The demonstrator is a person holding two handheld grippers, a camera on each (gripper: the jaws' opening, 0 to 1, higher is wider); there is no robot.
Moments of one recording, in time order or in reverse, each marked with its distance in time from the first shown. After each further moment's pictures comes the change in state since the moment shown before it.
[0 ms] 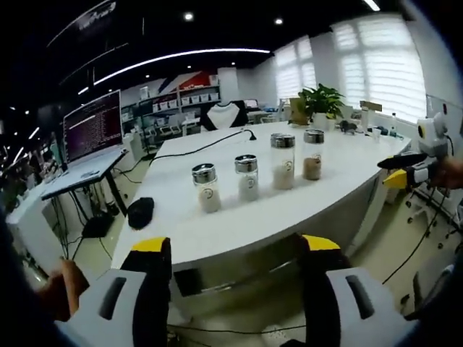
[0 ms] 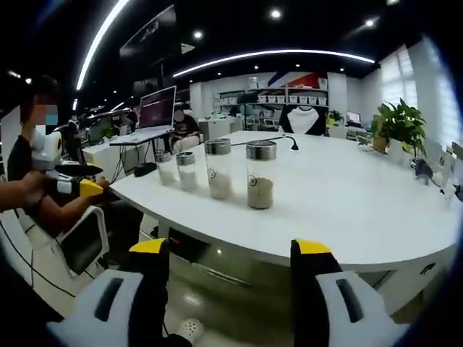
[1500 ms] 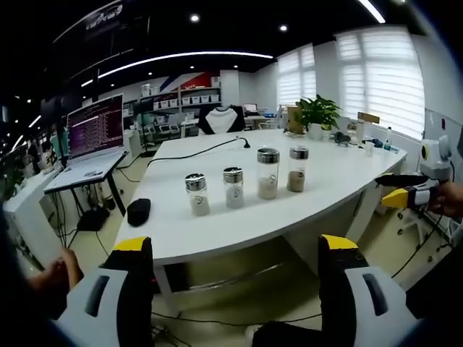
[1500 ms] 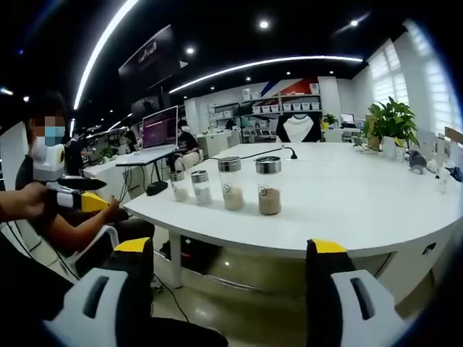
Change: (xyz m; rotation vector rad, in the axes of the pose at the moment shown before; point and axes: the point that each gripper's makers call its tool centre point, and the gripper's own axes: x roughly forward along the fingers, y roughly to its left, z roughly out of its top) left arm -0.033 -0.021 0.017 -0.057 -0.005 -0.024; right arm -0.047 0.036 0.021 0.084 -0.088 -0.001
